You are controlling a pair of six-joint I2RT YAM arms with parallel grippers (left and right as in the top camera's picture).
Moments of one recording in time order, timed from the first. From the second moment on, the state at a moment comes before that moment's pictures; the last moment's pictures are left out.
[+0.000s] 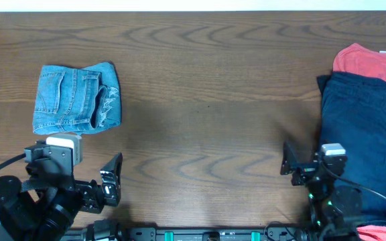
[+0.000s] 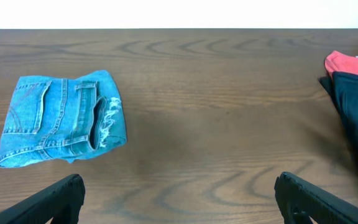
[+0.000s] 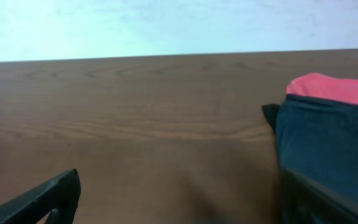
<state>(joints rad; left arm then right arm) 0.18 0.68 1.44 -1.36 0.38 0.10 0.12 0.02 0.15 -0.35 0.00 0.11</state>
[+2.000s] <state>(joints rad) 0.18 0.68 1.44 -1.36 0.38 0.10 0.12 0.03 0.05 0.12 -0.03 0.08</state>
